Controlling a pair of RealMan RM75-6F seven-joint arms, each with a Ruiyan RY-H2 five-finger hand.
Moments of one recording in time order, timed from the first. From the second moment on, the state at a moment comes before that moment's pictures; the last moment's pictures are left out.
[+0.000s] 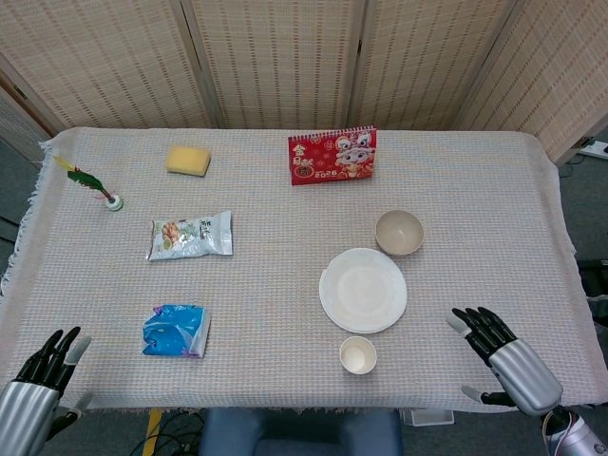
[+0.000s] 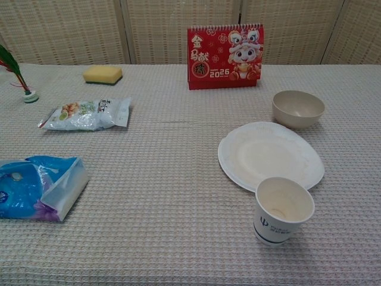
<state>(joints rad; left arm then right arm) 0.08 -1.16 0.09 -1.56 1.90 1.75 0.20 0.16 -1.05 -0.17 -1.55 -1.90 1.53 0.24</state>
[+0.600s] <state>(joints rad) 0.05 -1.15 0.06 -1.57 1.79 1.68 0.15 0.61 -0.85 0.06 -1.79 -1.42 0.80 0.28</state>
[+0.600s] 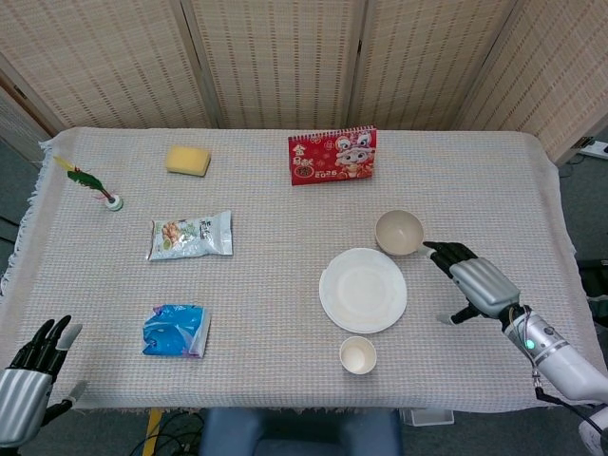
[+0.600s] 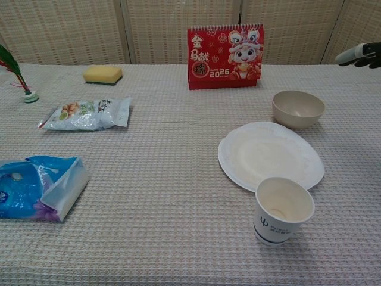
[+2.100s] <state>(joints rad) -0.02 -1.17 0.00 -1.55 1.60 1.55 0.15 0.95 -1.35 0.28 -1.03 -1.19 0.16 0.39</state>
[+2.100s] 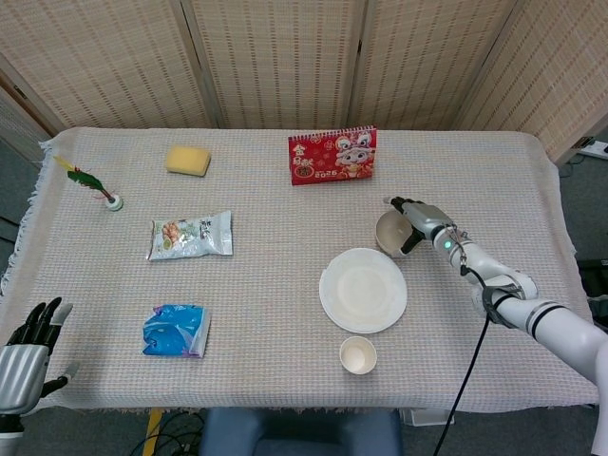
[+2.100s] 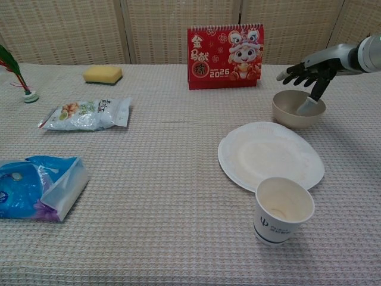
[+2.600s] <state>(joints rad) -0.02 -1.18 0.01 -1.55 1.60 1.55 0.16 0.93 -1.42 0.31 -0.95 -1.27 0.13 0.42</state>
